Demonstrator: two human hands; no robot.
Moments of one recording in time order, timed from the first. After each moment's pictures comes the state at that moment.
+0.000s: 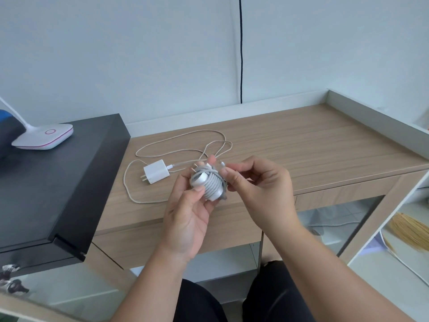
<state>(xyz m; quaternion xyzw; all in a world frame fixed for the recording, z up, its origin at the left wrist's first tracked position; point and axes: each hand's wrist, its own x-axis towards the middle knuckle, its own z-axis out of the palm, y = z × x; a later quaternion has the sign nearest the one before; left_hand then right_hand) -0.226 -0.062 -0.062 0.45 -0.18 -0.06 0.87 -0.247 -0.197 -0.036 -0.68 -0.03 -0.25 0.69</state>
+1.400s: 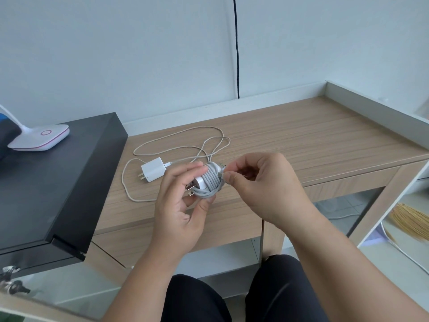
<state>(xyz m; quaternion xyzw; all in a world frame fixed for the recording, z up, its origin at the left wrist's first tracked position) -0.220 -0.043 -0.074 0.71 -0.34 0.23 0.57 -0.258 -0.211 -0.013 -0.83 0.02 -0.15 0.53</state>
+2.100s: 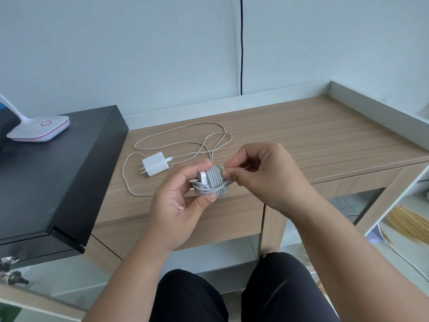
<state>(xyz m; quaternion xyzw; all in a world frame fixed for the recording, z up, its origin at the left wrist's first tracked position) -0.217 -0.034 -0.071 0.70 -0.30 0.09 0.64 -0.244 -0.218 -0.011 -0.82 -0.04 -0.12 0.55</state>
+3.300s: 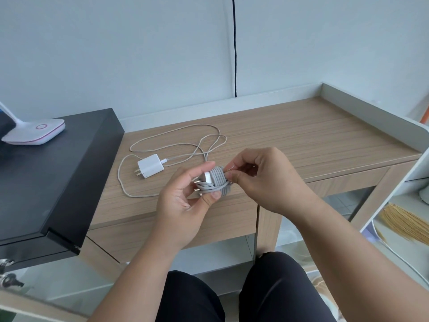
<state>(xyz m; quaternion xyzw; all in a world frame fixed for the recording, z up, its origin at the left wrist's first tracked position) -0.228 -0.055 -0.067 0.71 -0.24 0.08 0.66 -0.248 -0.230 -0.018 -0.86 -0.06 -0.15 0.48</state>
